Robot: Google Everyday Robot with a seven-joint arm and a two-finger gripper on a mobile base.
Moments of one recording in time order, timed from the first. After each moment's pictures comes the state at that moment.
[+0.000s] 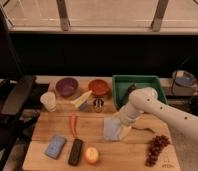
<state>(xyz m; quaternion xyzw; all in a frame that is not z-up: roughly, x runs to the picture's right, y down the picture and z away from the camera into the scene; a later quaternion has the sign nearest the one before) 0.116 0.218 0.788 -0.34 -0.22 -0.07 0.91</state>
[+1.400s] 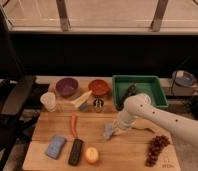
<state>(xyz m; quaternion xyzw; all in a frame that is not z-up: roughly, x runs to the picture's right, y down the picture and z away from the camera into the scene) 0.110 0.250 0.817 -0.36 -0.20 -0.05 0.91</state>
